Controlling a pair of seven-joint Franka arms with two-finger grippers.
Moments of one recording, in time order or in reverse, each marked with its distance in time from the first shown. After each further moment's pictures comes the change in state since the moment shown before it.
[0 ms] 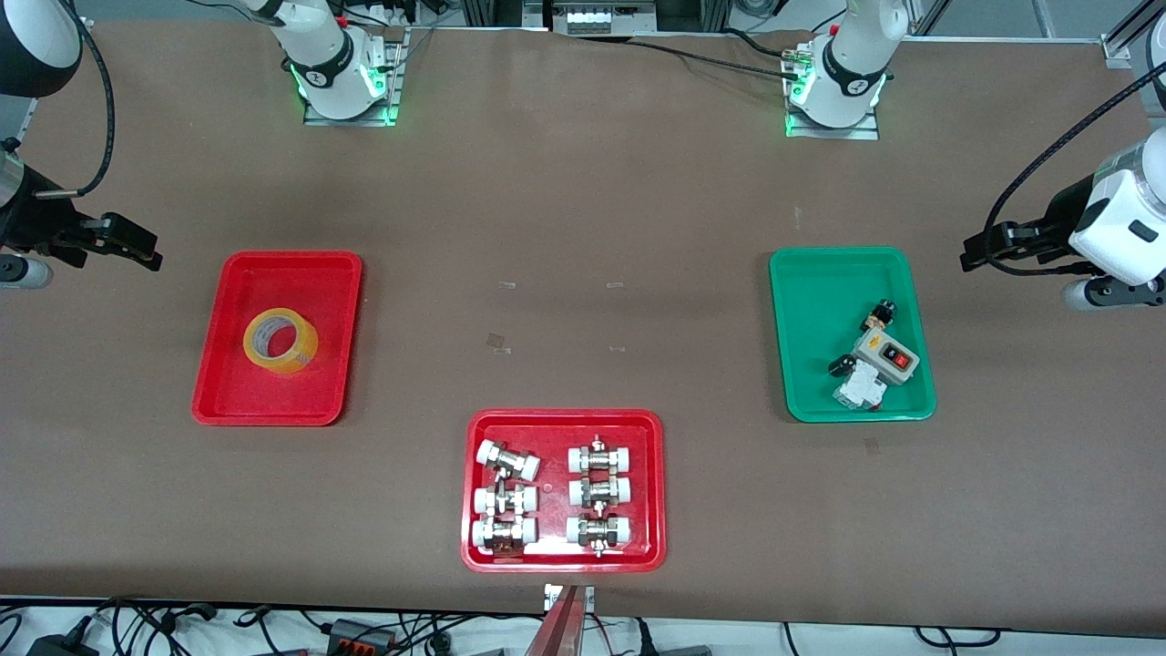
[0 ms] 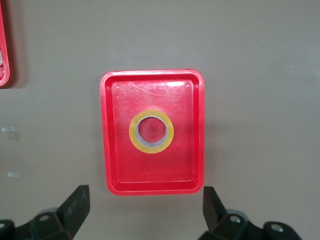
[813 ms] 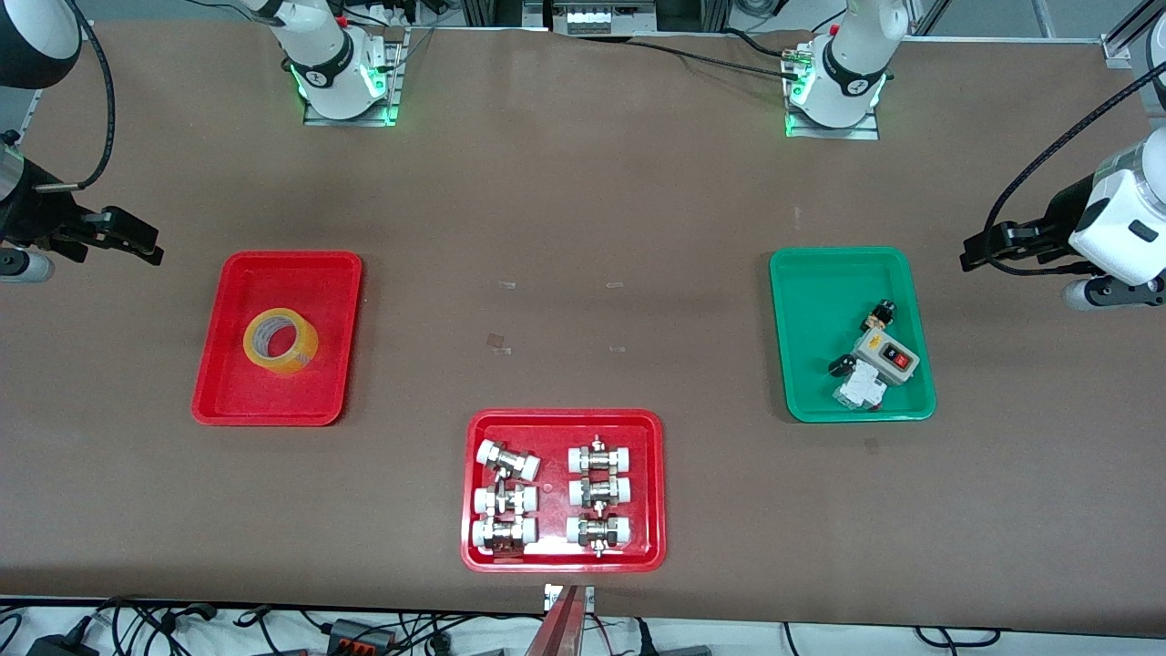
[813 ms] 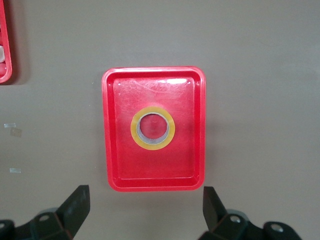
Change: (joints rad) left arm 0.000 0.000 0.000 0.000 0.000 0.000 0.000; right arm -0.001 -0.006 0.005 0.000 0.001 -0.015 0.000
